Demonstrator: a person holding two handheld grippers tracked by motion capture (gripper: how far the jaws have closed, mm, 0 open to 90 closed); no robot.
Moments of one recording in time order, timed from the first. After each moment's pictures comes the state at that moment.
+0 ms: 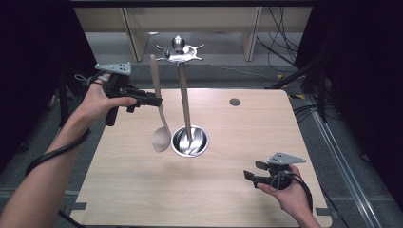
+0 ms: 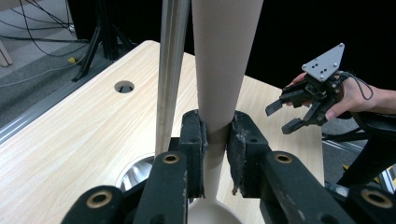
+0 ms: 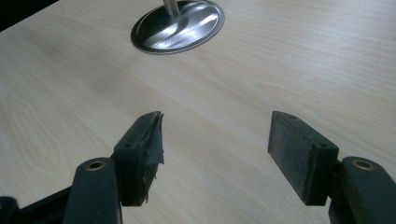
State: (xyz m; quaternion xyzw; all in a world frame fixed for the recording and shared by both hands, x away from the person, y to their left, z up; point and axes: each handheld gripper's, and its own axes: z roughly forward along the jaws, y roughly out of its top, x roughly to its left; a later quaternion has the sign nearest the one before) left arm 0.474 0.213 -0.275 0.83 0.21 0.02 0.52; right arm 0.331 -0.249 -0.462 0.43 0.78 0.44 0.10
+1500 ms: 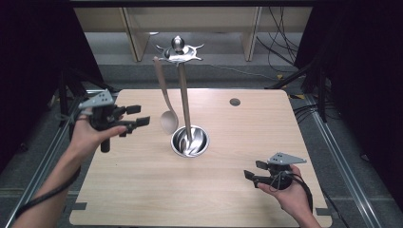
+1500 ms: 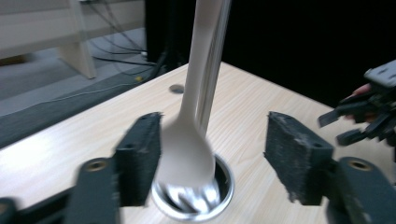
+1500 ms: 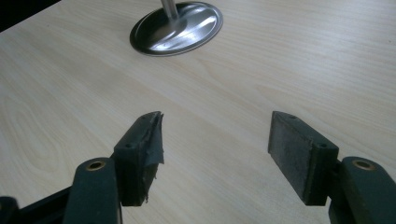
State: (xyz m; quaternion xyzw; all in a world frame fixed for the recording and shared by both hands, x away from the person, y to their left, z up) left arm 0.406 0.250 -0.349 0.75 0.31 0.15 0.56; right arm 0.331 -0.251 -0.460 0.43 0.78 0.43 0.12
